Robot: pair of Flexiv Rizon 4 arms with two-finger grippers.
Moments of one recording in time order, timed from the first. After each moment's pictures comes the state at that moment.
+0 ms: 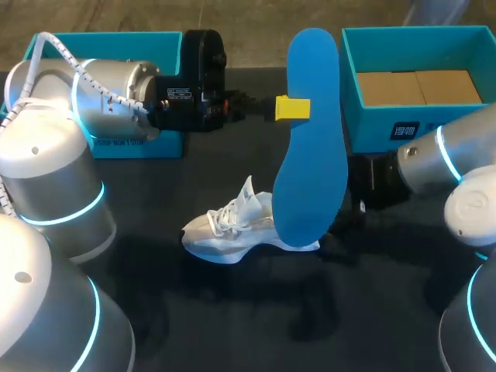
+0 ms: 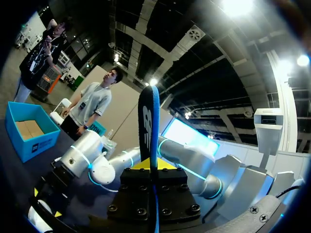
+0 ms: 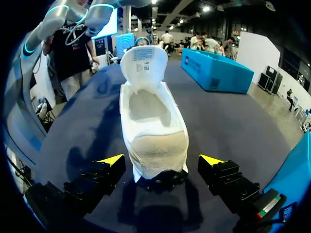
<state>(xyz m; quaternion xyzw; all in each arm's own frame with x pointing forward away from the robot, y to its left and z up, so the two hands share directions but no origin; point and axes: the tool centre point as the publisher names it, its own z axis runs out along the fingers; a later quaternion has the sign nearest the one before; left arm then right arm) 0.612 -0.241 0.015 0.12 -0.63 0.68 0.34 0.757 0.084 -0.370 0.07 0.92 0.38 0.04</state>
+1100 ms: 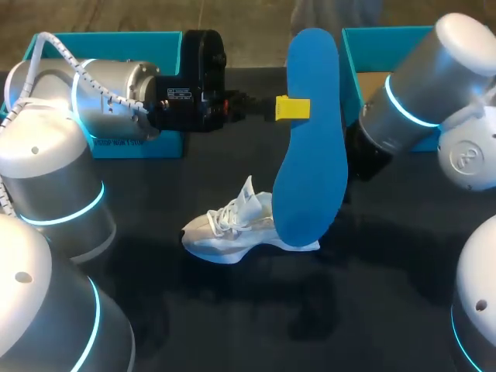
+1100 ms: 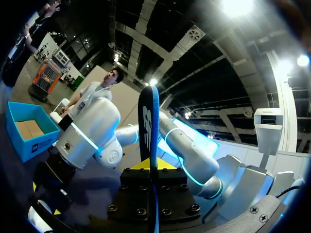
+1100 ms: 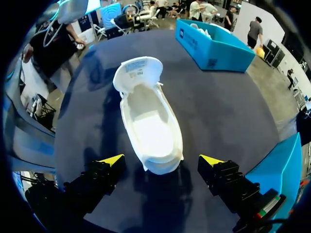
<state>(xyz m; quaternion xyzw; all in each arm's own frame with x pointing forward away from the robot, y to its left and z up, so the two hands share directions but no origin) 0.612 -0.241 0.015 0.12 -0.63 0.68 0.34 0.753 0.087 -0.314 0.11 0.97 0.20 0.03</state>
